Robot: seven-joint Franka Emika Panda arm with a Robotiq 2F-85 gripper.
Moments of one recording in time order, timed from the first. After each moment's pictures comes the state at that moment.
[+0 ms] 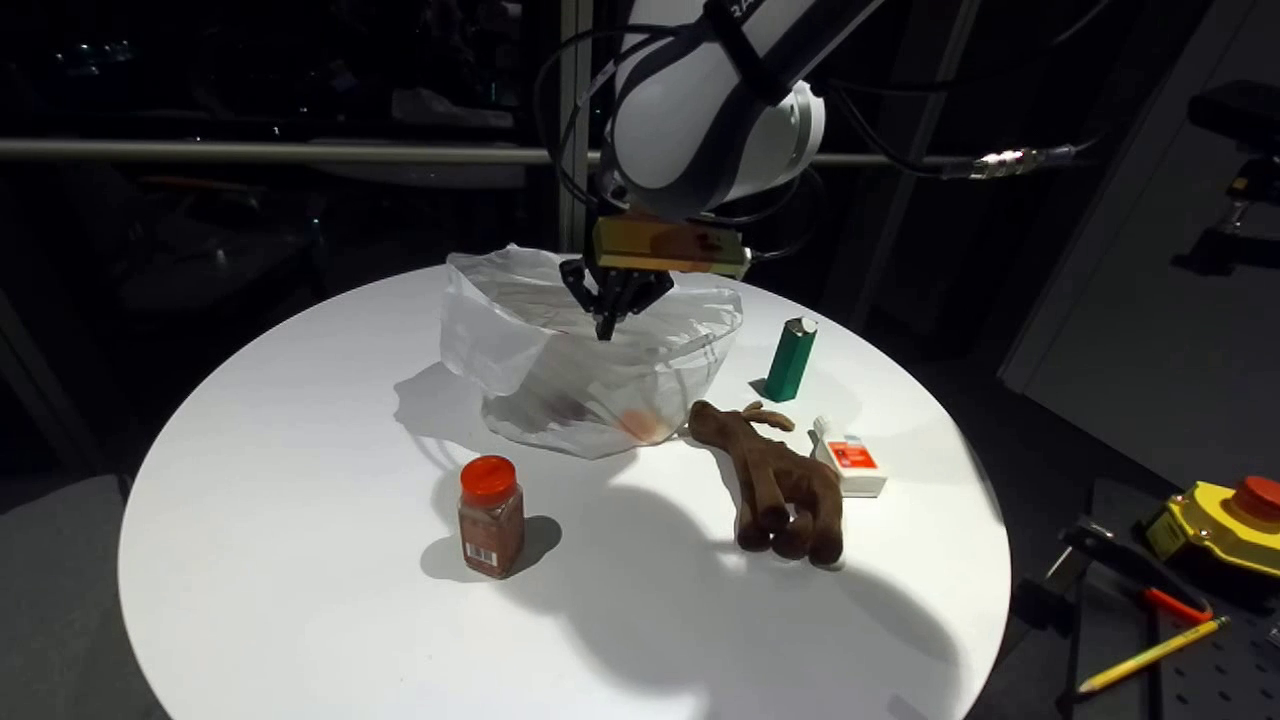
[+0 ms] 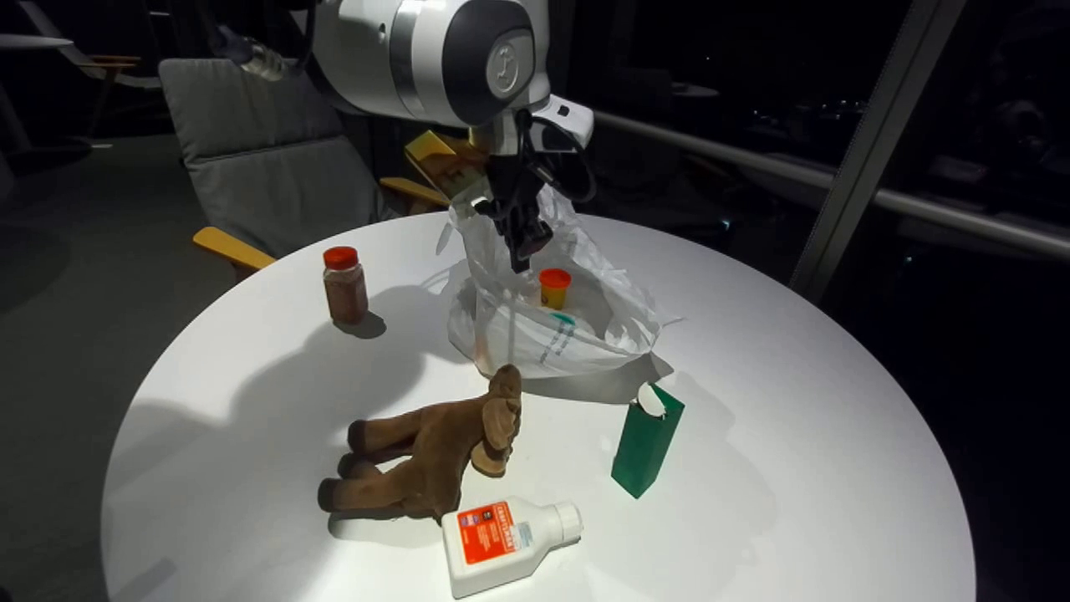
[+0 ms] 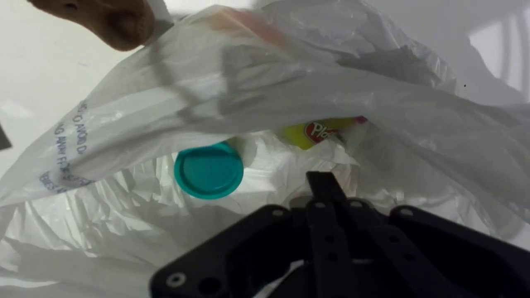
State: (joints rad) arm 0.18 0.67 -0.13 -1.79 0.06 2.69 0.56
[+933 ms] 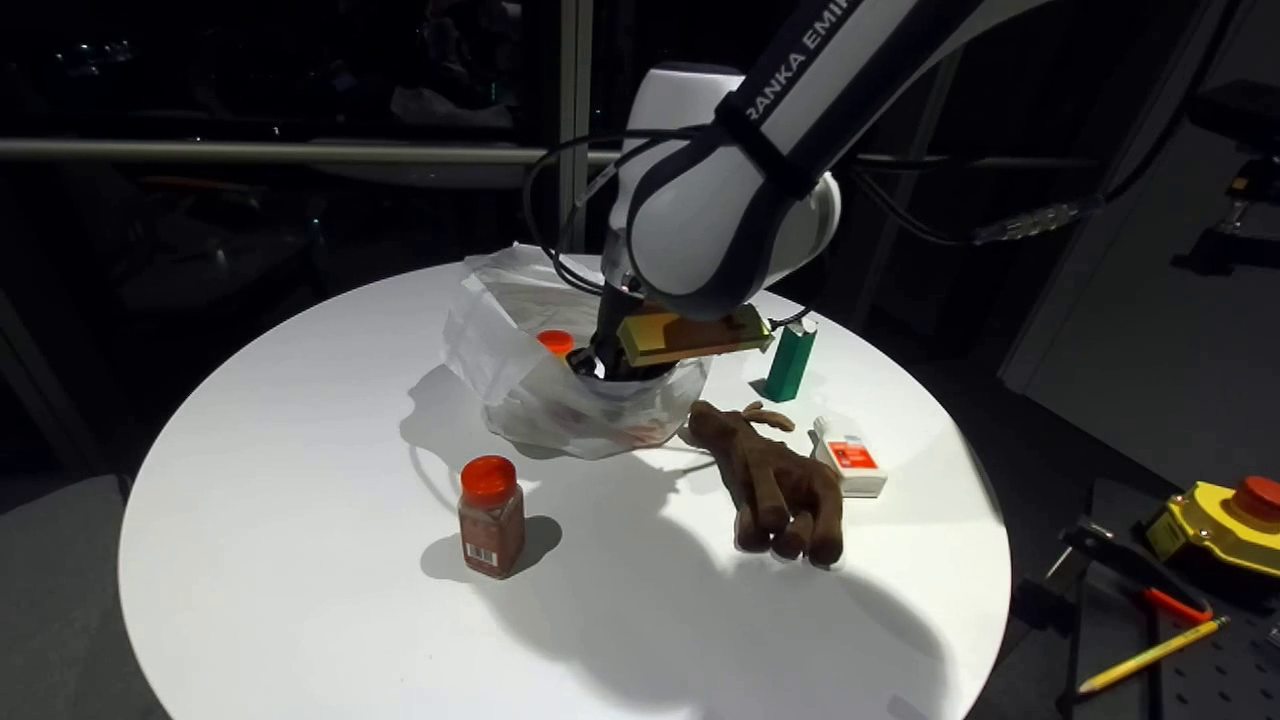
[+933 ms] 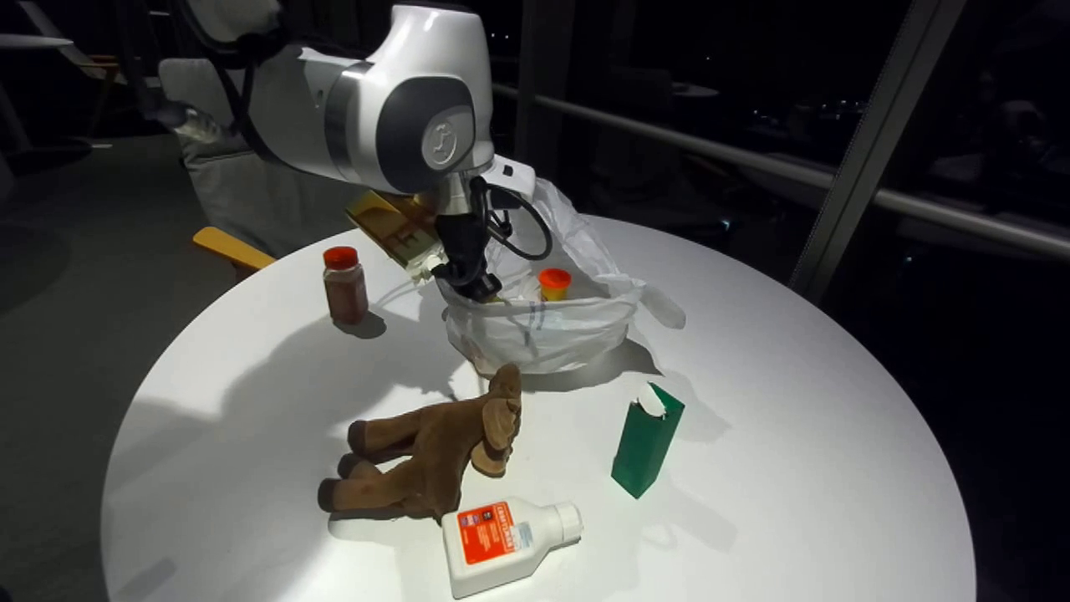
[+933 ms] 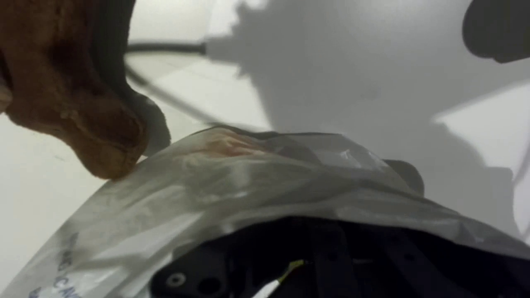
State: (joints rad) arm 0.19 0.68 -0.06 -1.94 0.06 2.78 0.41
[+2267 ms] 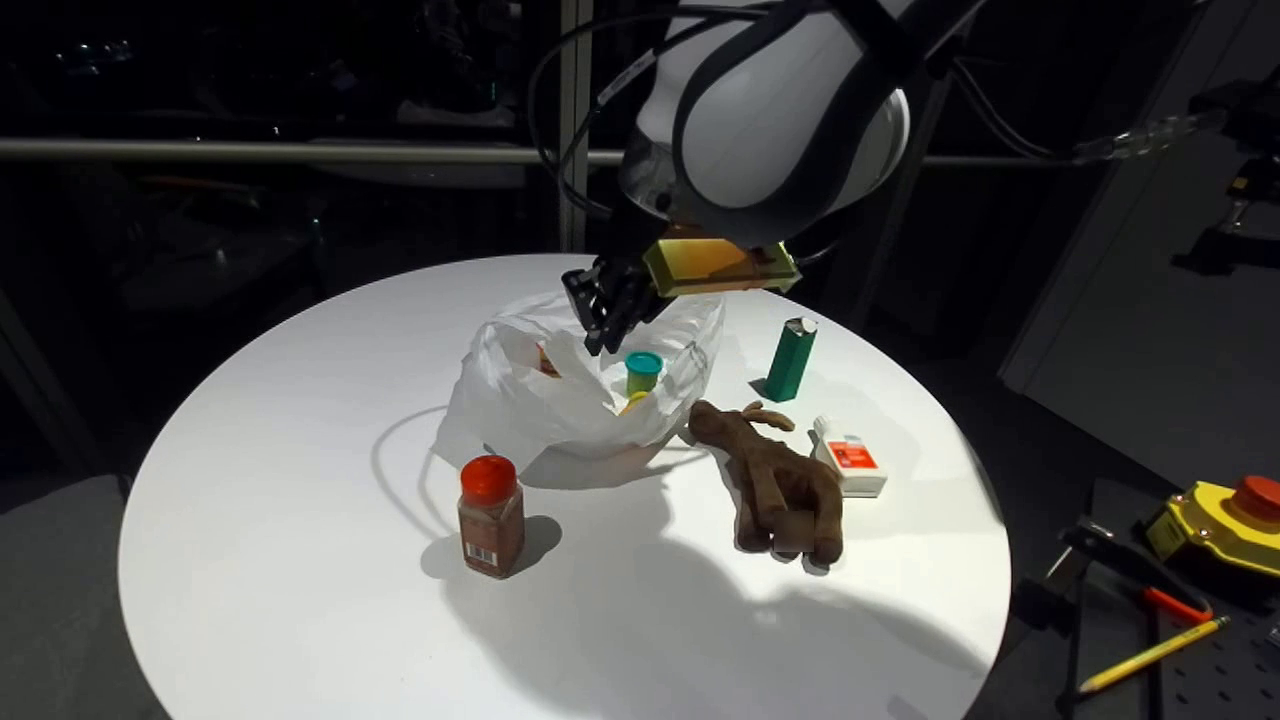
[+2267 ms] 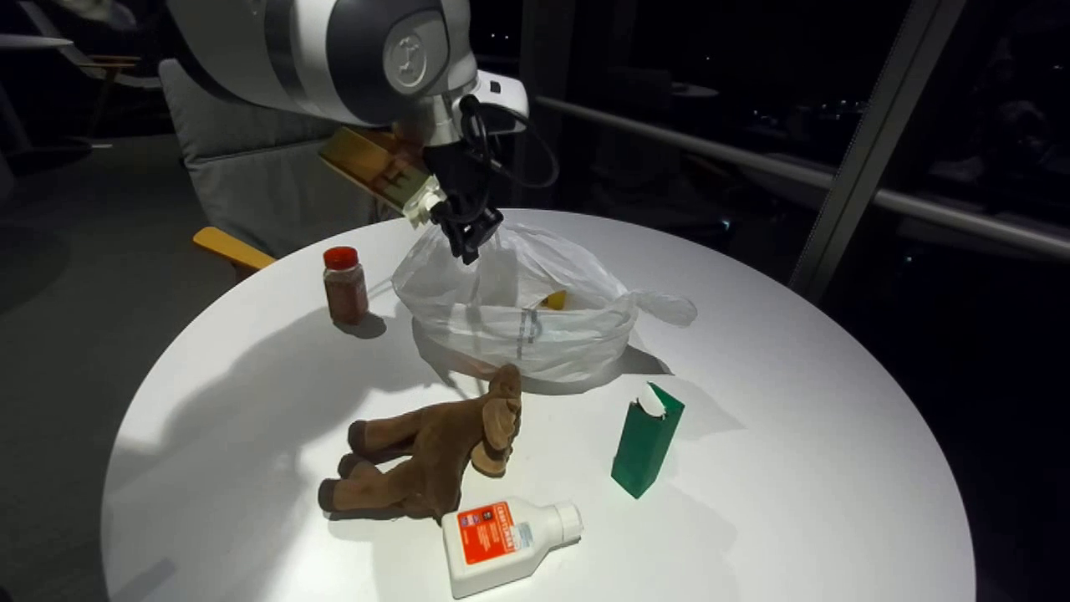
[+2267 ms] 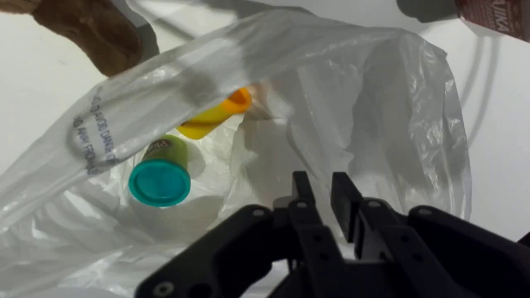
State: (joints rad) arm 0.20 0.49 -0.06 -2.08 0.06 2.91 0.32
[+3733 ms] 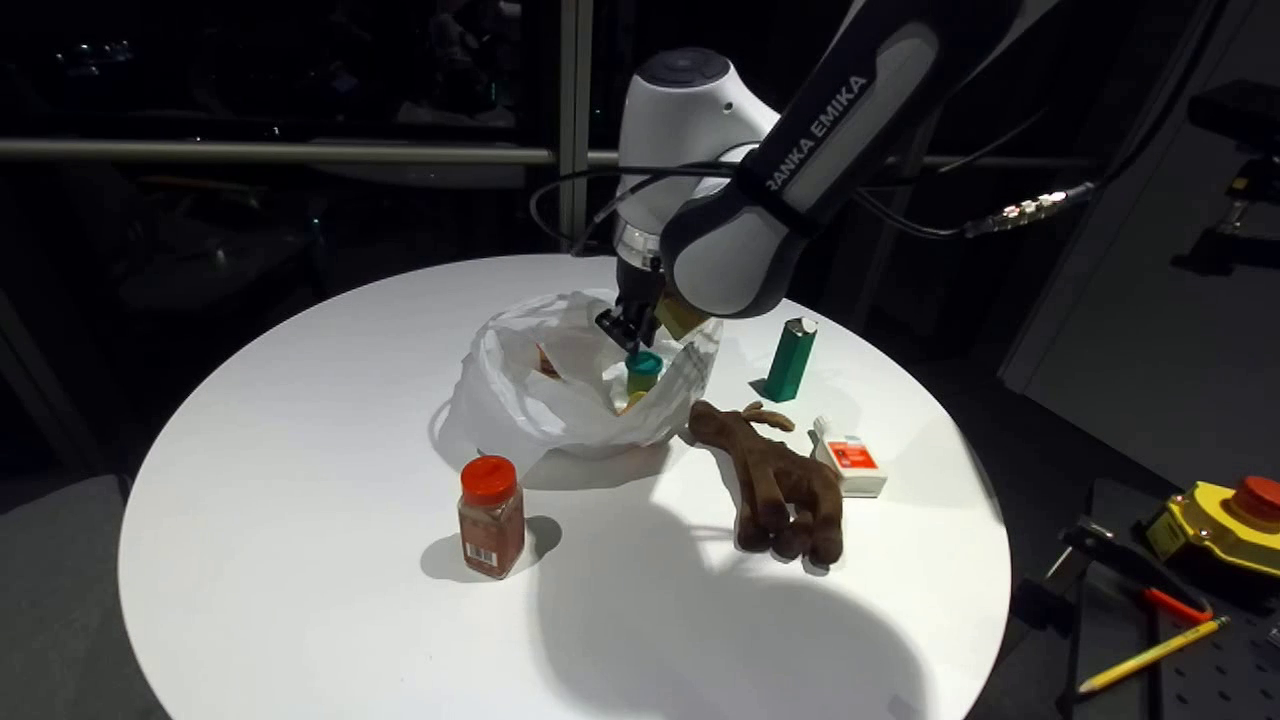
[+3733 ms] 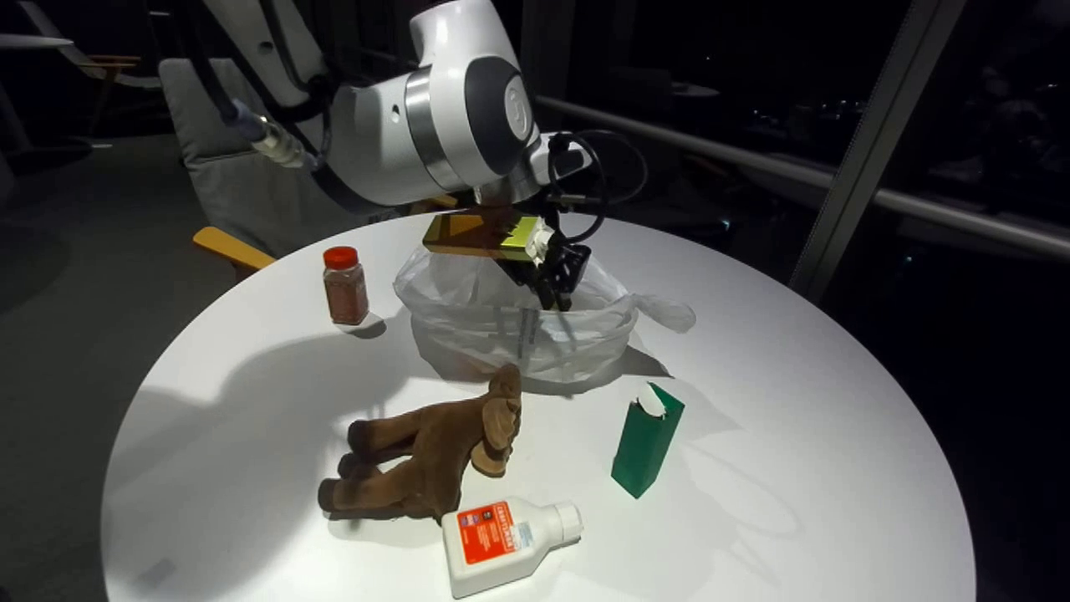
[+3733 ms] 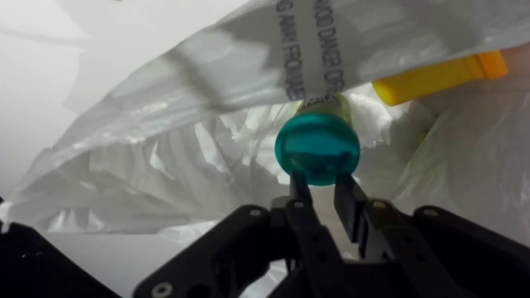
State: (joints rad) arm 0.35 0.77 -0.37 -1.82 -0.25 2.82 0.40
